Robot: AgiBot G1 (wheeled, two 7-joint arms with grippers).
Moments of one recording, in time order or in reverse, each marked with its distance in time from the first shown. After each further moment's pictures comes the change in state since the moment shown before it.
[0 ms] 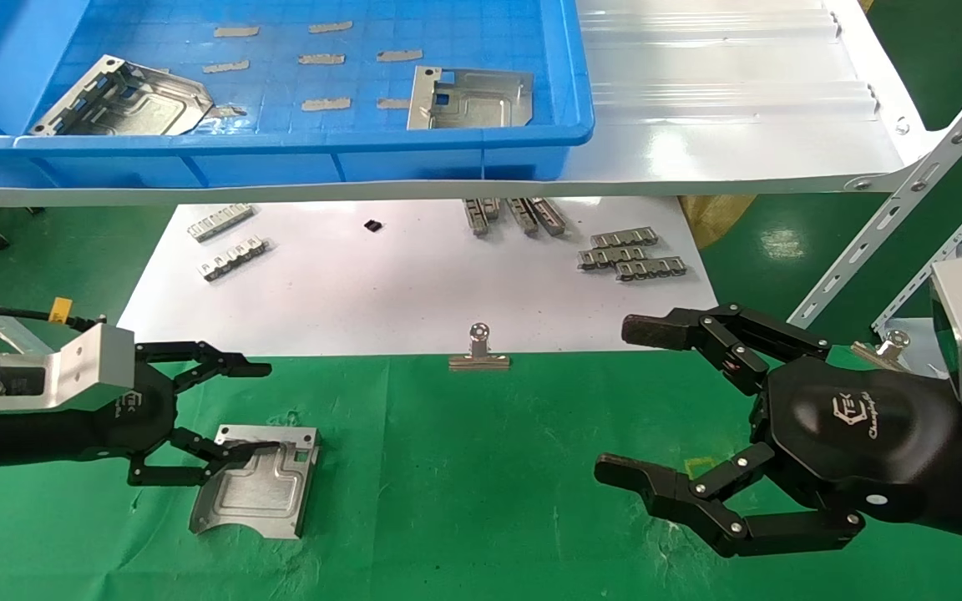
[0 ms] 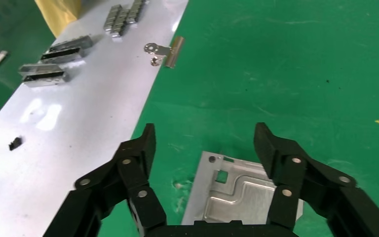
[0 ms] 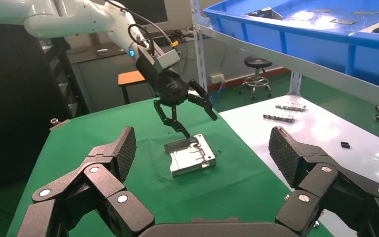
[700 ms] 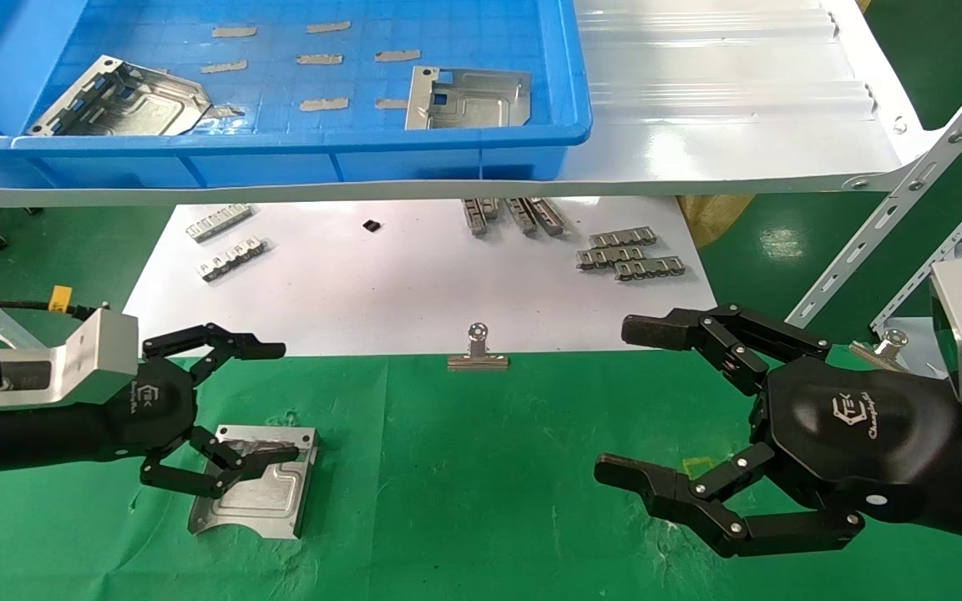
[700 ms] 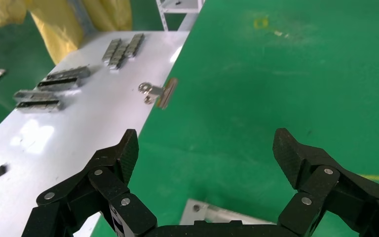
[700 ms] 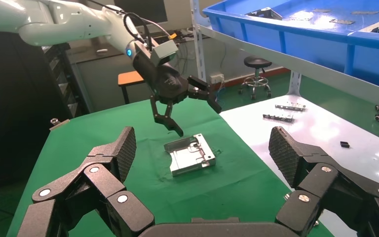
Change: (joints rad) left arm 0.125 -0.042 -0.126 -0.221 -0.073 -0.023 -0.158; right arm 0.000 0.000 0.000 0.000 0.000 0.000 0.000
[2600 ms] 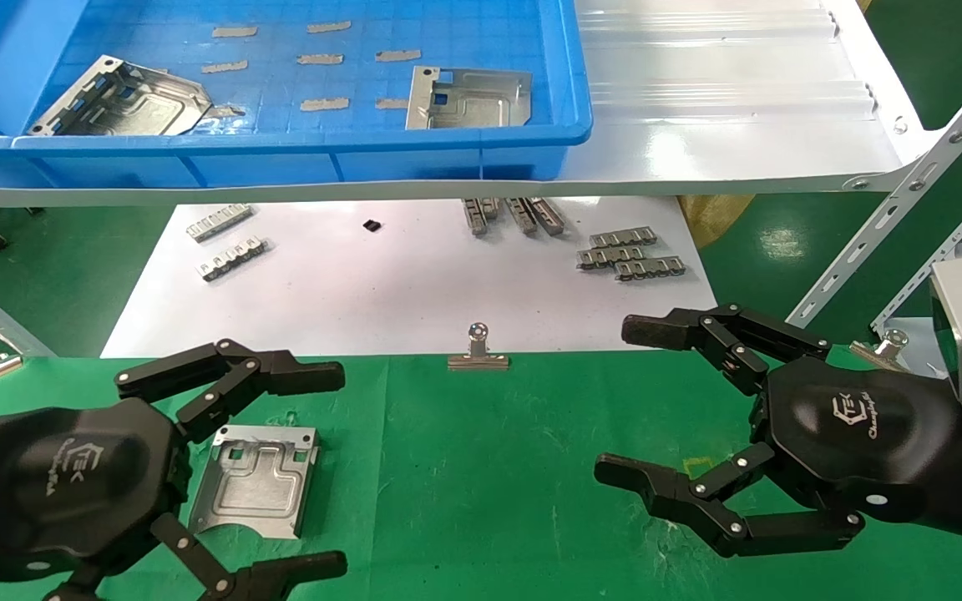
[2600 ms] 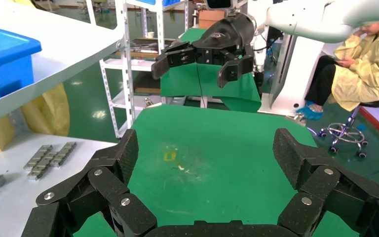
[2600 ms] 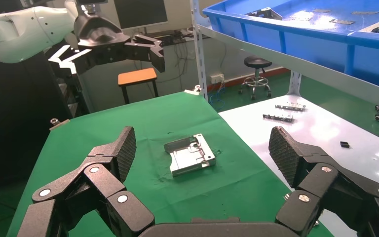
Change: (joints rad) left arm 0.461 -0.156 -0.467 -0.826 -0.259 -0.087 -0.582; right arm 0.000 0.000 0.000 0.000 0.000 0.000 0.000
